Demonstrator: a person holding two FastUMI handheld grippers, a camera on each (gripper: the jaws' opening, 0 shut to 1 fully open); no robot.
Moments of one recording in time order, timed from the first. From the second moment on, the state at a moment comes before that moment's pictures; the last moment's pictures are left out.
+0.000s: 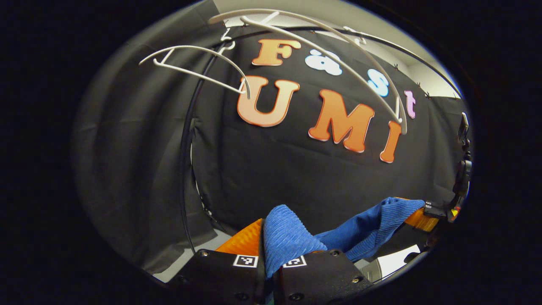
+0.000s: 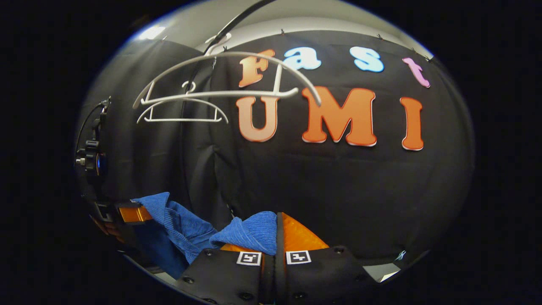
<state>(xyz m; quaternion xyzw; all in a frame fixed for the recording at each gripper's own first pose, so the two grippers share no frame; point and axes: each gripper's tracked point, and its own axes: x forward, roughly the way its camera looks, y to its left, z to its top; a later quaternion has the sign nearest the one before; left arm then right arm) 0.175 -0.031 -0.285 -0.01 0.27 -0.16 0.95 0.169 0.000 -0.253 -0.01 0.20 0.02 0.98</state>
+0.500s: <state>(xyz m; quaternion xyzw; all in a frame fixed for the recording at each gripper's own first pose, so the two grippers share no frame) 0.078 -0.027 -0.433 0.00 0.51 -0.14 0.85 0.095 0.005 -0.434 0.04 0.48 -0.02 0.88</state>
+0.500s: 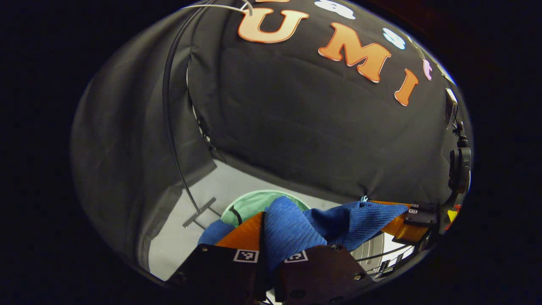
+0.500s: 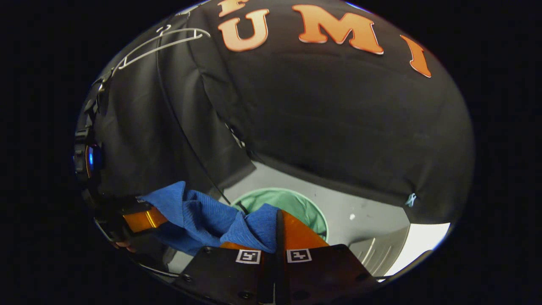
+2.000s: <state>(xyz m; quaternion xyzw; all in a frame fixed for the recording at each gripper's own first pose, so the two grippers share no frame) 0.064 0.024 -0.392 -0.02 0.47 -0.09 0.88 0.091 0.041 -0.396 0.05 0.45 -0.01 0.89</state>
